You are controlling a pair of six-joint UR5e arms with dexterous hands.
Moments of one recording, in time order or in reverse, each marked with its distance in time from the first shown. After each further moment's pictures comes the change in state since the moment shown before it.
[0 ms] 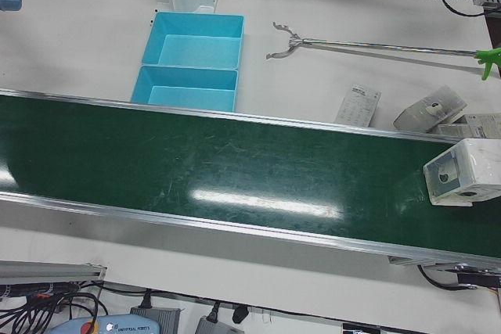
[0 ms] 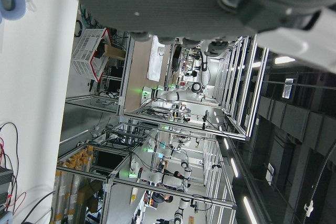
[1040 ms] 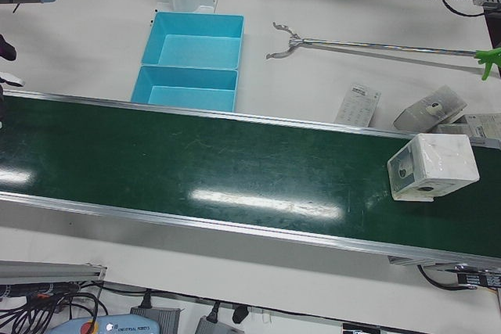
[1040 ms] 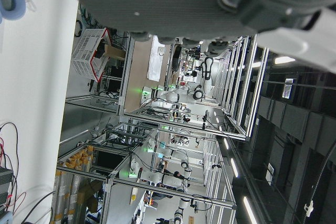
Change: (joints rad) left arm 0.000 0.000 0.000 0.000 0.000 0.000; right arm -0.134 0.074 0.014 -0.008 0.134 -0.038
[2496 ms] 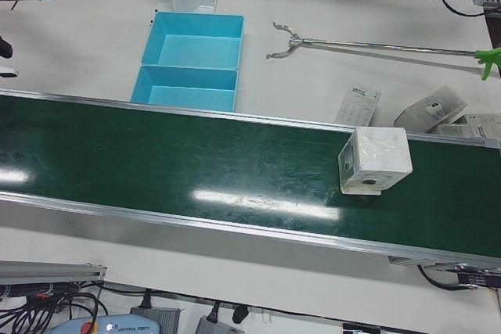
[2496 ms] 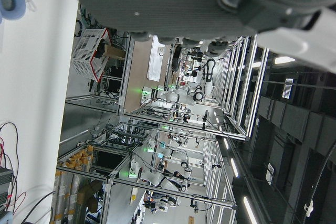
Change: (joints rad) left arm 0.000 0.000 0.000 0.000 0.000 0.000; right arm 0.007 -0.035 0.030 -0.004 0.017 -0.005
